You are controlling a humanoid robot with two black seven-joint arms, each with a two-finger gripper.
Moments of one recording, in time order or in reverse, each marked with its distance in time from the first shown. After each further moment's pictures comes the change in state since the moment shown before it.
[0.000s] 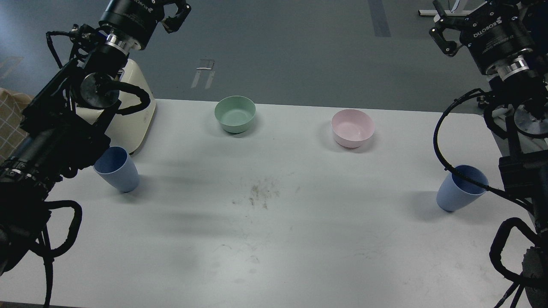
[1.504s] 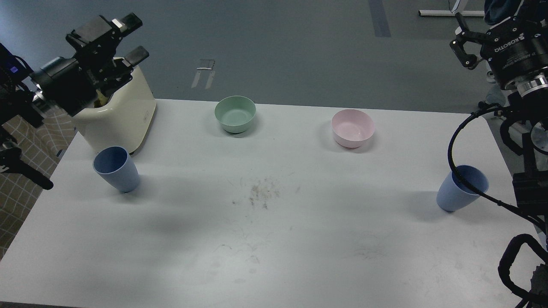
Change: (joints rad) left arm 0.458 0.602 0.049 -0.657 0.886 0.132 -0.144; right arm -0.094 -0.028 0.072 0.071 0.000 0.002 0.004
